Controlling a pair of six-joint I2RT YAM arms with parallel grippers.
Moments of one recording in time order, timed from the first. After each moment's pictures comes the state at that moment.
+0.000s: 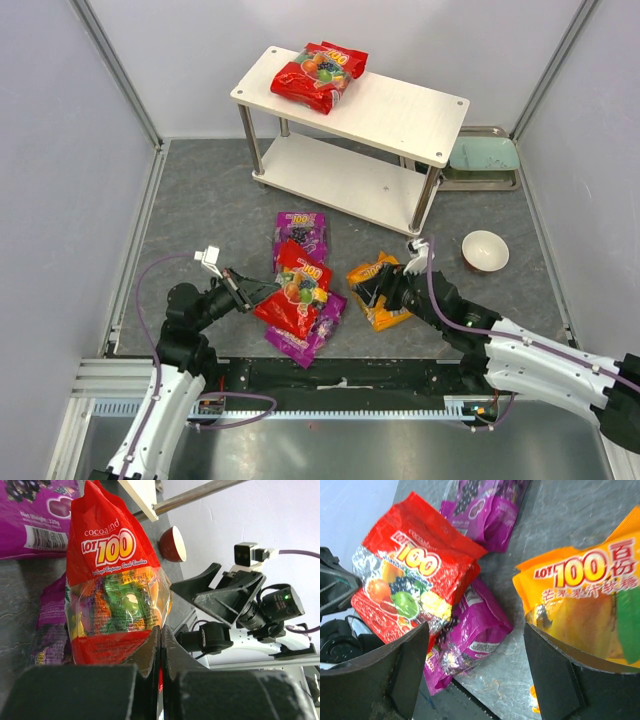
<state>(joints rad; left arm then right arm) -0.19 0.24 0.09 0.06 0.67 -1.06 0.92 0.76 0.36 0.04 0.19 0.82</state>
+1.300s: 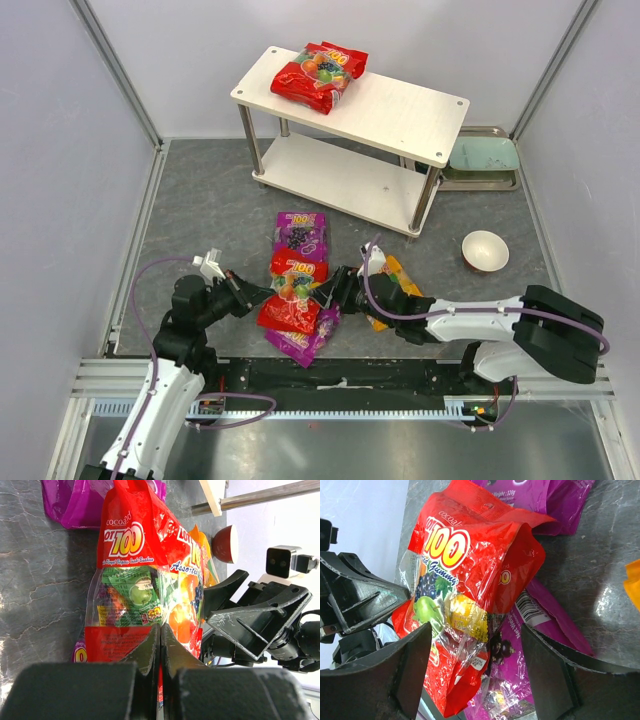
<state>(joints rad) -0.20 0.32 0.17 -0.26 0.52 -0.93 1.10 1.33 0.45 0.50 0.23 1.04</state>
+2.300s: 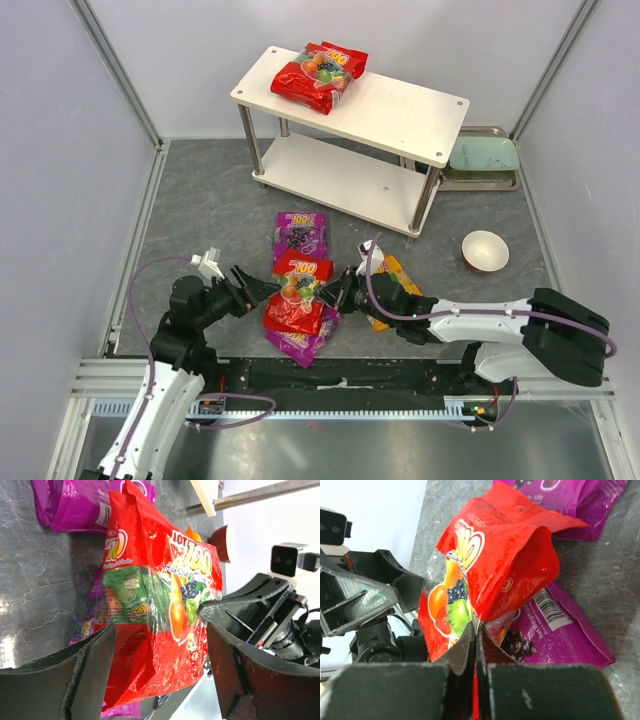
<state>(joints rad) -0.22 0.29 0.20 -0.30 0.51 -0.92 1.11 1.34 0.47 0.53 0.22 1.05</state>
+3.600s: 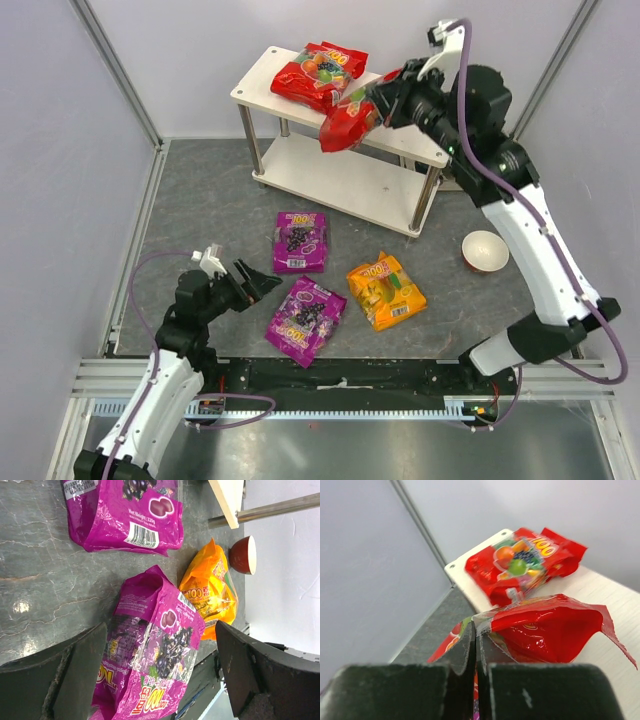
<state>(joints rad) -0.22 0.43 0.19 -0.18 0.43 -0.87 0.57 1.47 1.95 -0.43 -0.02 0.30</state>
